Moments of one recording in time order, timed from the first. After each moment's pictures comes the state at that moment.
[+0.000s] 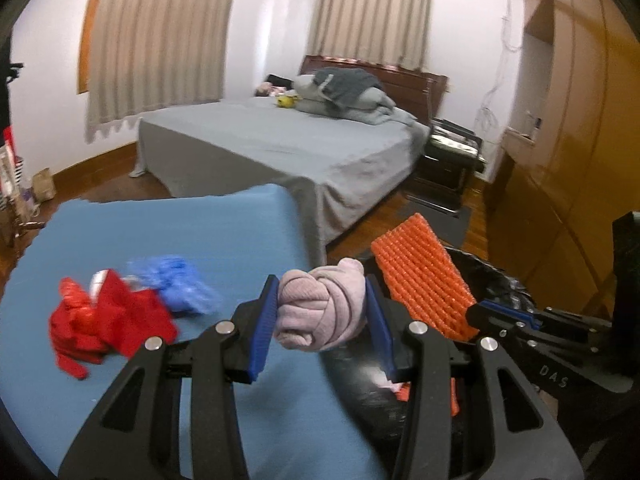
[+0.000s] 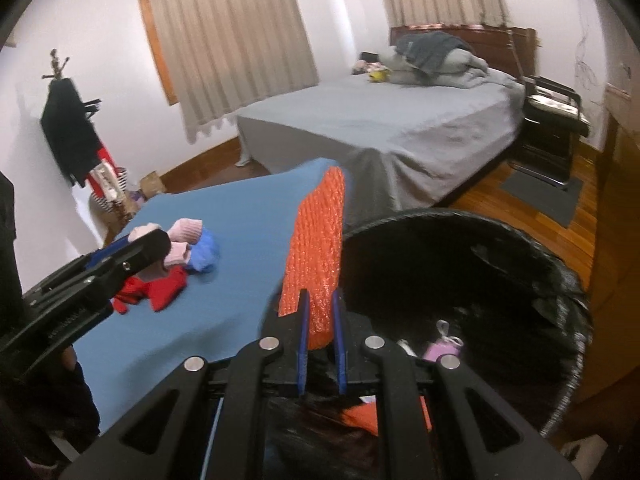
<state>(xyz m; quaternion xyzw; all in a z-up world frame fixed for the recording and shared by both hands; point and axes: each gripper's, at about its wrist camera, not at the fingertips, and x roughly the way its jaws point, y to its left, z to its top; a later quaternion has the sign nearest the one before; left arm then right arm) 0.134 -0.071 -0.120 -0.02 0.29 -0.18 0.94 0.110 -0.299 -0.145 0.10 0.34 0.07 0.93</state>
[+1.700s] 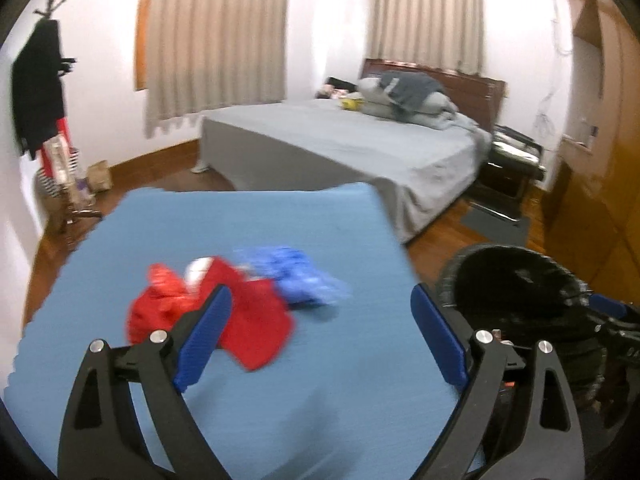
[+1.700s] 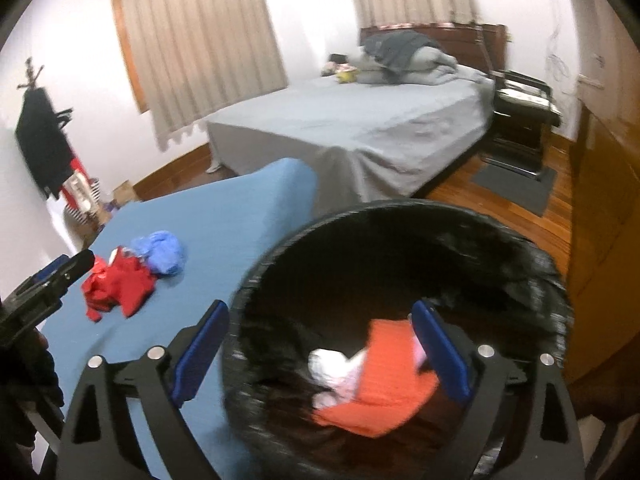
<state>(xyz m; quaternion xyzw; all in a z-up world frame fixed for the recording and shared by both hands) 0.140 0.024 -0.132 -0.02 0.29 -0.05 0.96 0.121 -0.289 -0.155 0.10 0.34 0.04 0.93</state>
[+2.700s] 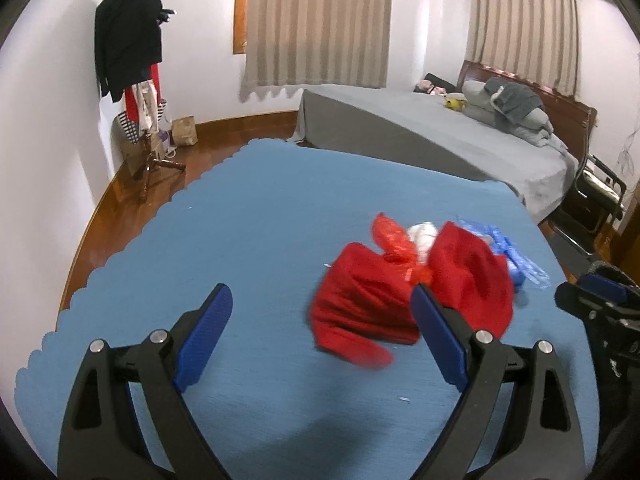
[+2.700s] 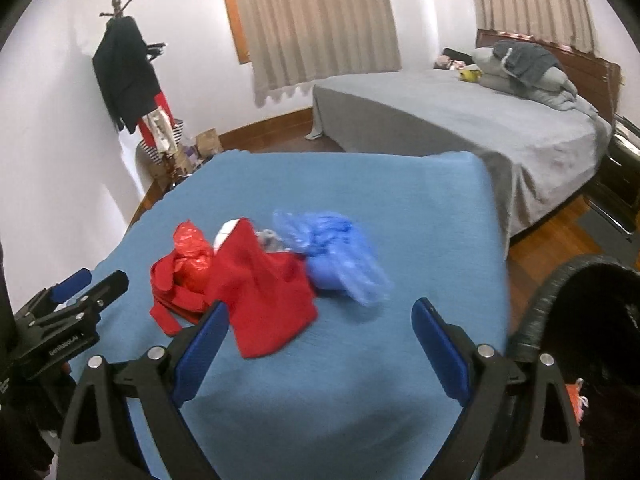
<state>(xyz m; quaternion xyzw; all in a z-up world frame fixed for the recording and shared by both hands) 0.147 0.196 -0.173 -0.07 0.31 0.10 0.94 0.204 -0.081 -0.182 0.03 0.36 0.20 0.91</state>
